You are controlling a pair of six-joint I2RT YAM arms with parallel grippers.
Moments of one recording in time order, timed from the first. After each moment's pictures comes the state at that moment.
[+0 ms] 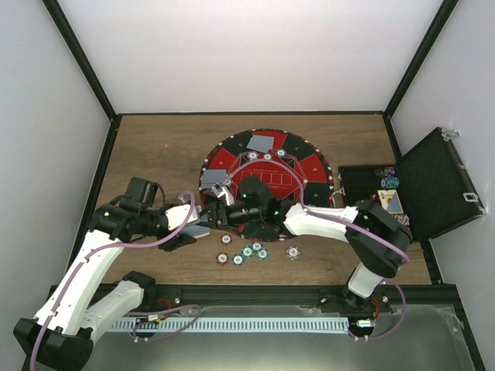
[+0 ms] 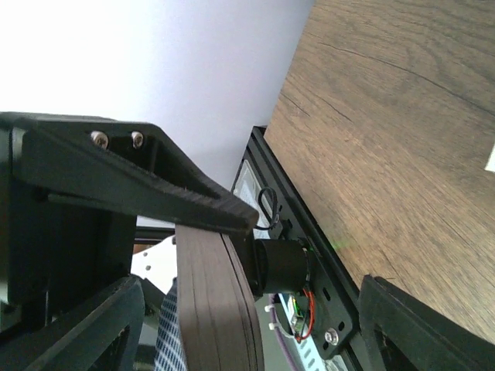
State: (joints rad) left arm -0.34 0.87 0.90 -1.14 0.53 0.82; right arm 0.97 1.64 0.93 0.37 -0.68 1.03
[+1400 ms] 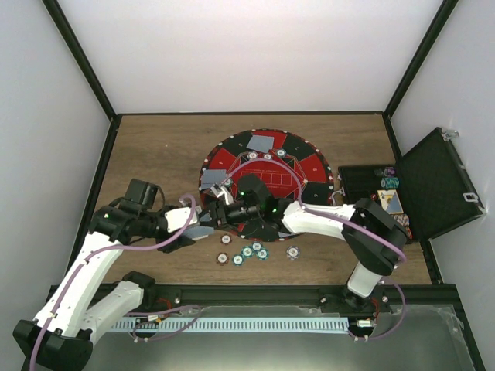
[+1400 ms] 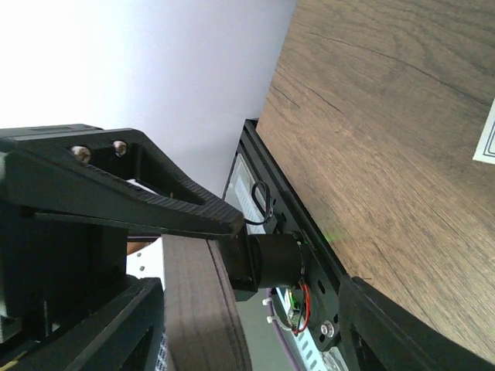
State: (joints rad) left arm -0.34 0.85 0.88 -1.15 0.50 0.85; right arm 0.96 1.66 0.95 0.34 -0.71 1.04
